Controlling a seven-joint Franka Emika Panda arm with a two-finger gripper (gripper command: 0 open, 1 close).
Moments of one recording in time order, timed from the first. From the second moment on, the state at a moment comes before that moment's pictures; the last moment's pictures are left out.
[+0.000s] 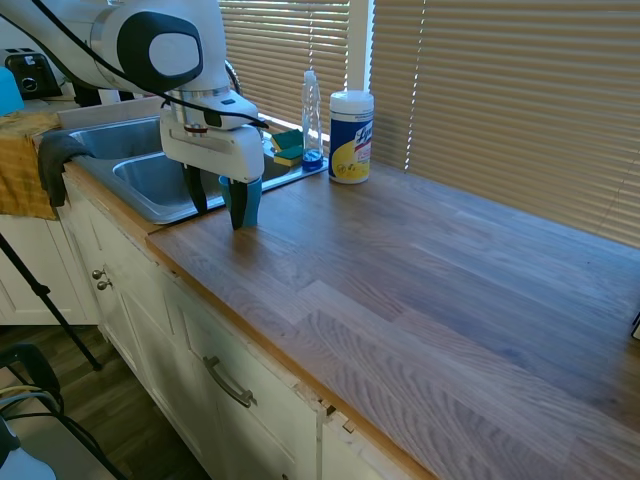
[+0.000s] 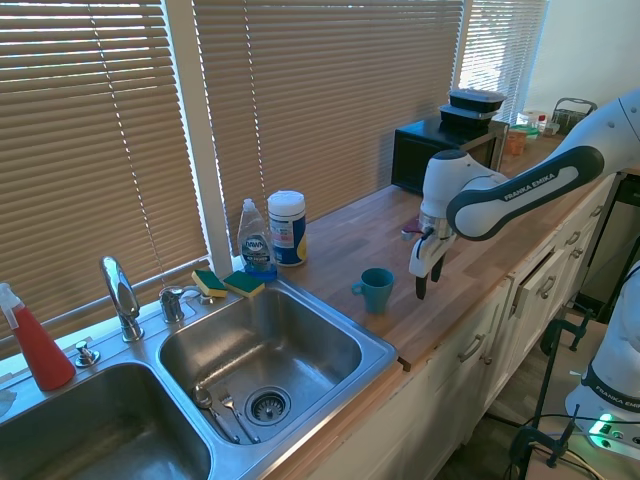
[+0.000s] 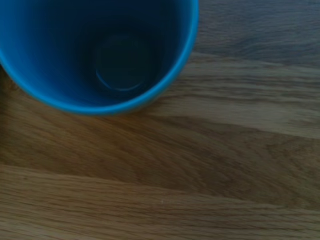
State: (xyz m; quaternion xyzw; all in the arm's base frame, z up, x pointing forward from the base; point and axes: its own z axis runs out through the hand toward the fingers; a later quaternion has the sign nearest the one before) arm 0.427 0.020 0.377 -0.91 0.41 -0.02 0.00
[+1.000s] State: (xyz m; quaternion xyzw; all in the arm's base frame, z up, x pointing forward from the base) arm 0.514 0.037 0.417 -0.91 0.42 -0.03 0.01
